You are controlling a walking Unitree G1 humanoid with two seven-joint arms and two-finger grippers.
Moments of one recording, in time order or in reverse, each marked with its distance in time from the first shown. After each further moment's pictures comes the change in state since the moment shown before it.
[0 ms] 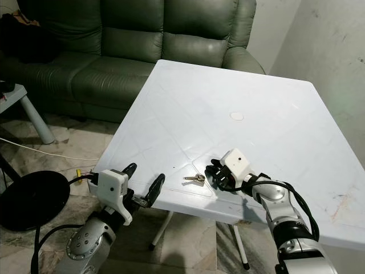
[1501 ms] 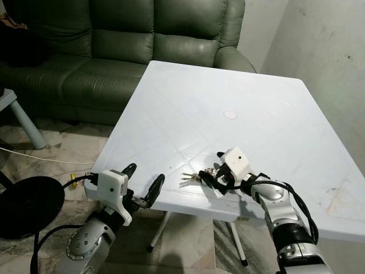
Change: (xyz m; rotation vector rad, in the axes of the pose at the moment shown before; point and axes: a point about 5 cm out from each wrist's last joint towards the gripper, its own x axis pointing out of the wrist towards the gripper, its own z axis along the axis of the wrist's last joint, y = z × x) left arm -0.001 0.001 -0.001 0.007 0.001 -0.002; right arm 0.001 0.003 0.003 0.024 0.002 -0.015
